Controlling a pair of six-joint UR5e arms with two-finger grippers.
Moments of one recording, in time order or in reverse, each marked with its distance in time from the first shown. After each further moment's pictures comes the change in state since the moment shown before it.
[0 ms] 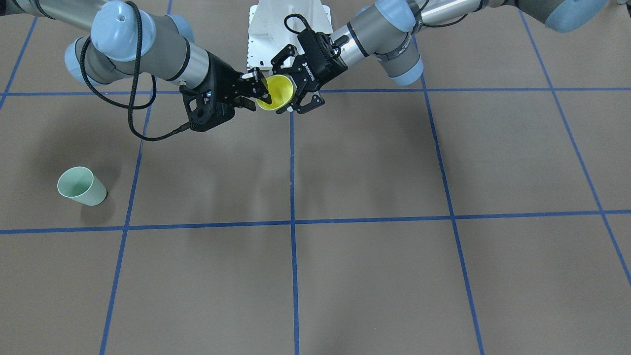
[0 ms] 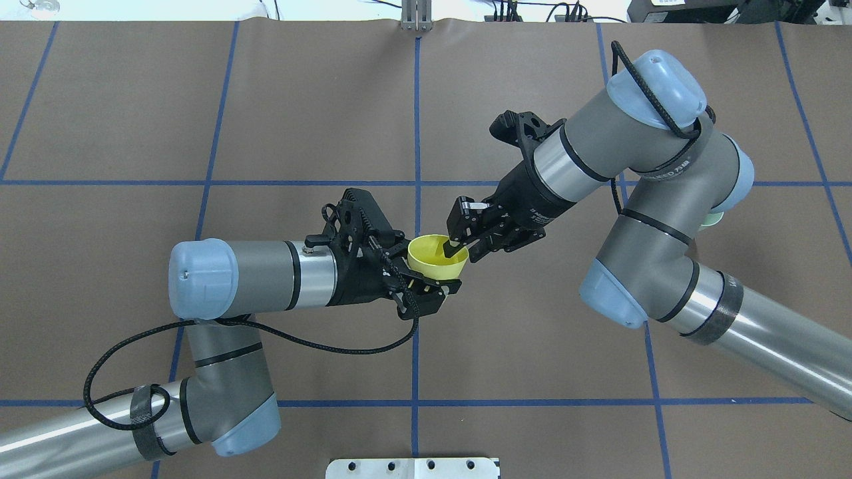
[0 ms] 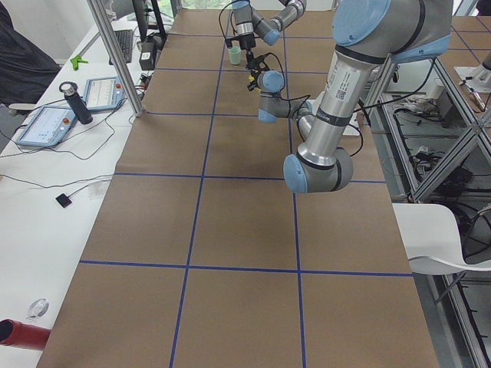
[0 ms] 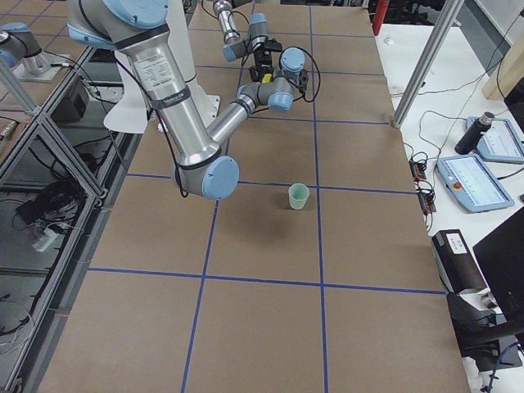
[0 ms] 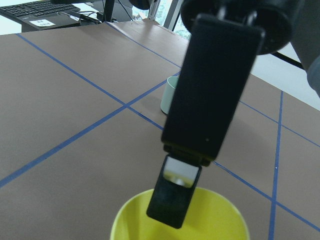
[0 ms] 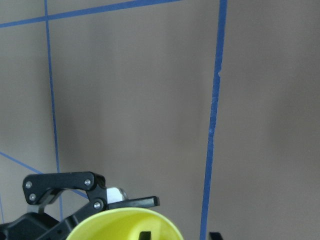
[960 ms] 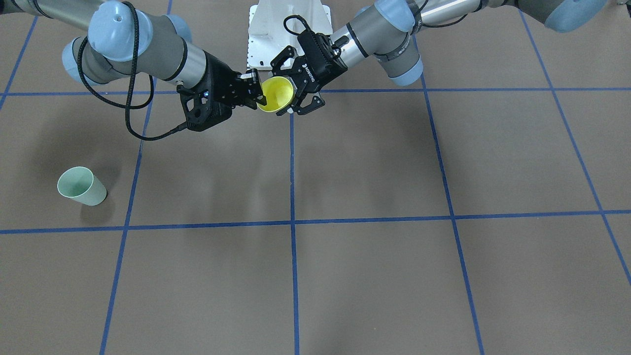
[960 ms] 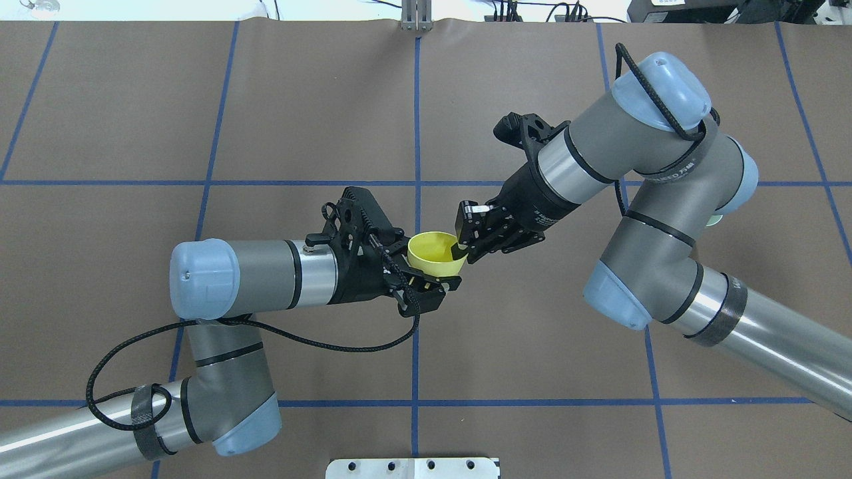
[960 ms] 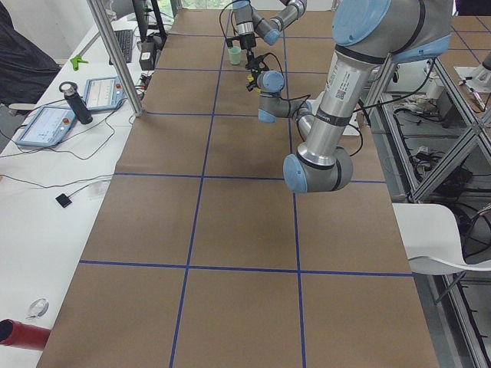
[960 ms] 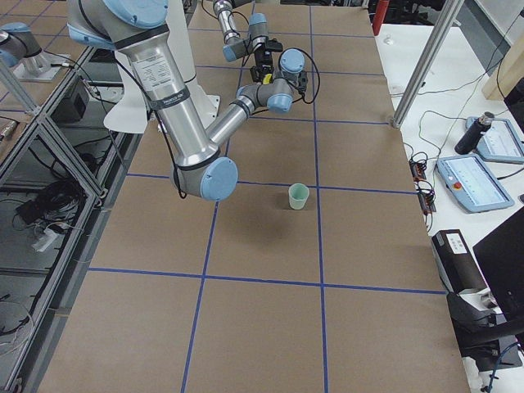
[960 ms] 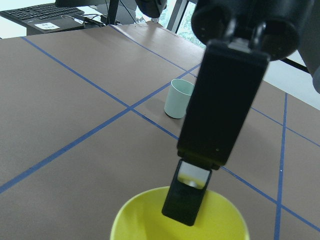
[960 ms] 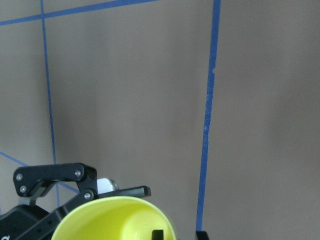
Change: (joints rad) left arm 0.000 -0.001 0.003 0.001 0.015 0.000; right arm 0.000 -0.009 0.005 0.002 0.002 0.000
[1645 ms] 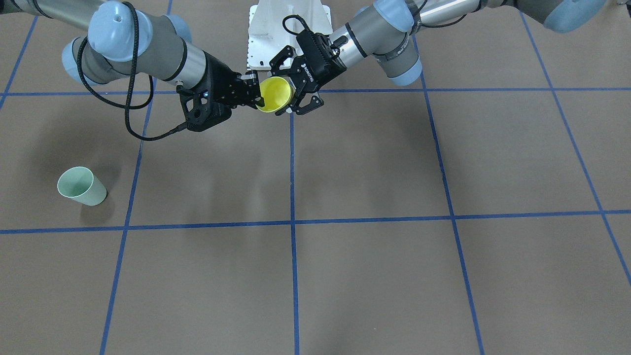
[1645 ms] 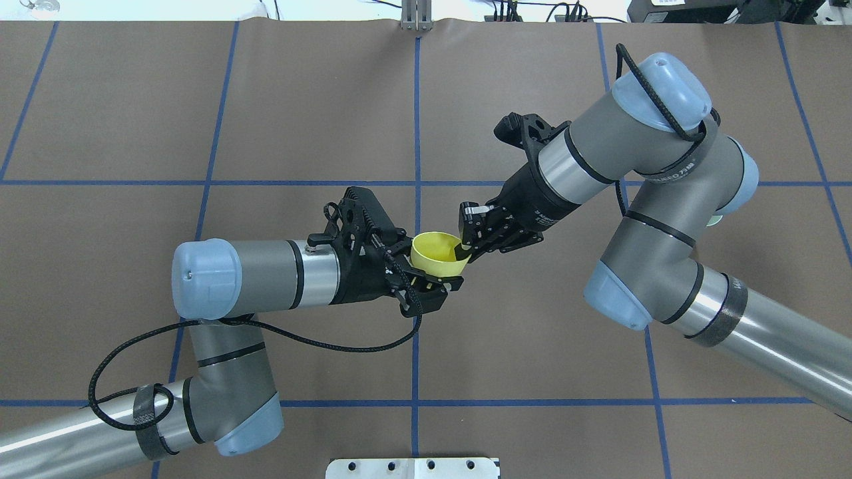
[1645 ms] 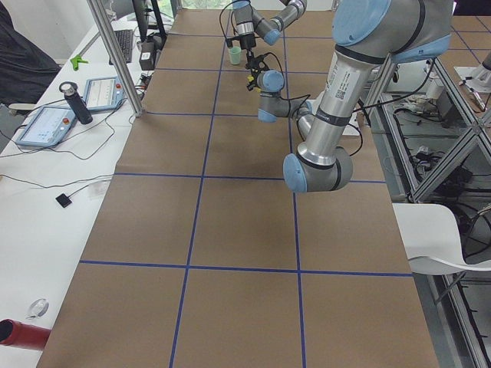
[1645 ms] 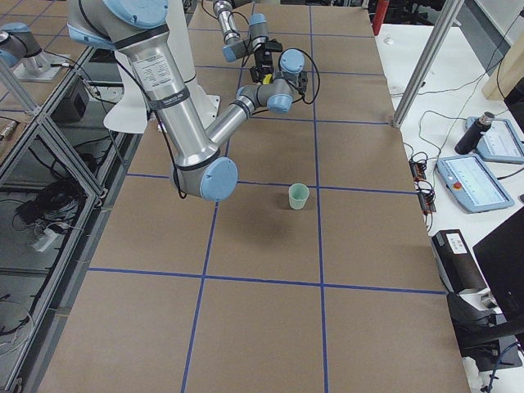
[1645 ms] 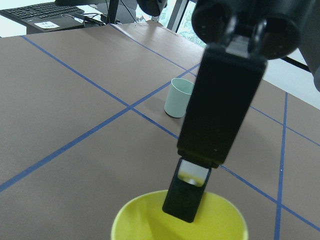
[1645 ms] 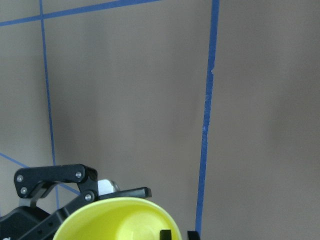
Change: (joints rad) left arm 0.001 -0.006 0.003 -0.001 0.000 -0.002; right arm -0.001 -0.001 0.000 0.000 -0.003 0.001
